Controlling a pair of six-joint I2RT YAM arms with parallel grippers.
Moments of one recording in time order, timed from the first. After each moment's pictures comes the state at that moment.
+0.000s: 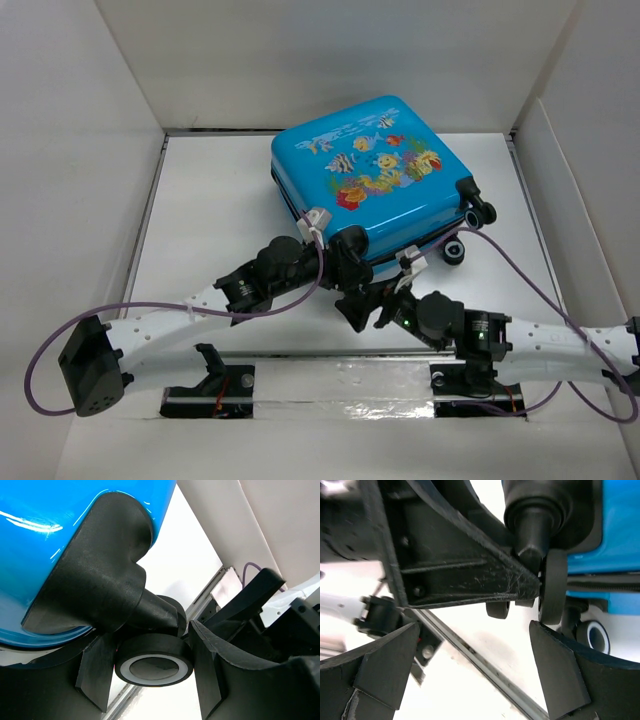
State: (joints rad) left arm -0.99 1.07 0.71 0.09 0.06 -0.72; right arm 1.36 0.75 0.53 0.06 0.56 0.65
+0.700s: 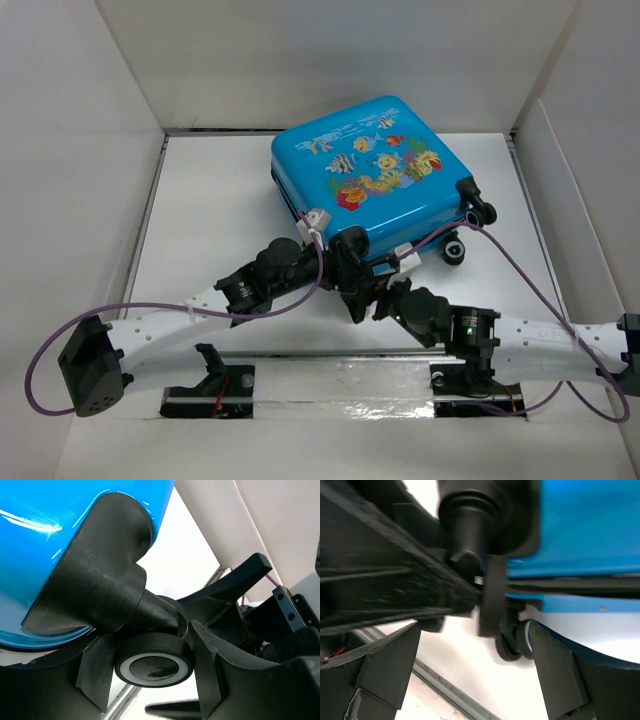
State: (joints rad) left arm -0.99 1.07 0.69 0.13 0.06 -0.73; right arm 1.33 0.84 0.57 -0.04 0.68 0.52
